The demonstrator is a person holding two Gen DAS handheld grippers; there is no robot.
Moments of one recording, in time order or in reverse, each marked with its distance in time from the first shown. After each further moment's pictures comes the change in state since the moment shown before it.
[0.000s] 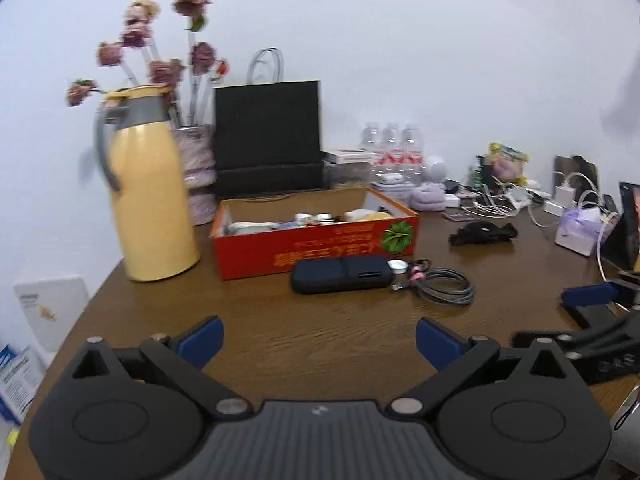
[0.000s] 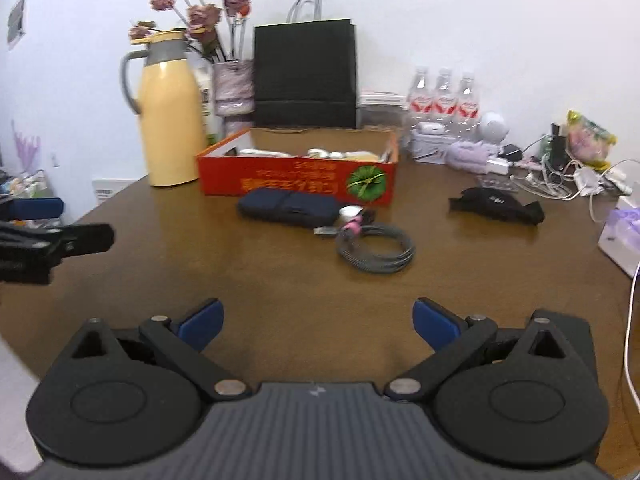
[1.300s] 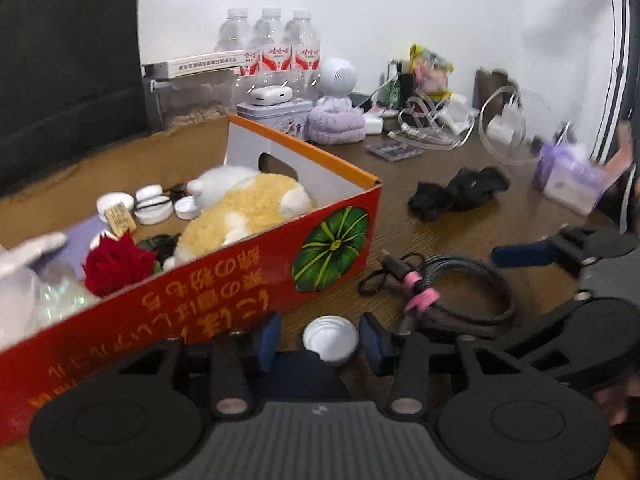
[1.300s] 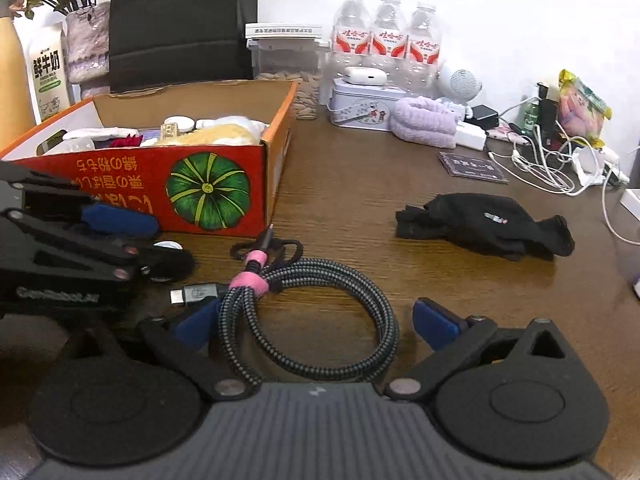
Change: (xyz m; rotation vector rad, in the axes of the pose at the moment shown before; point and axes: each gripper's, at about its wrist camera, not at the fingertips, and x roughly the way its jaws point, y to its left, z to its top) left arm 0.310 -0.032 0.072 0.141 0.244 -0.429; right arm 0.223 -0.100 0.059 0.043 0.139 -0.176
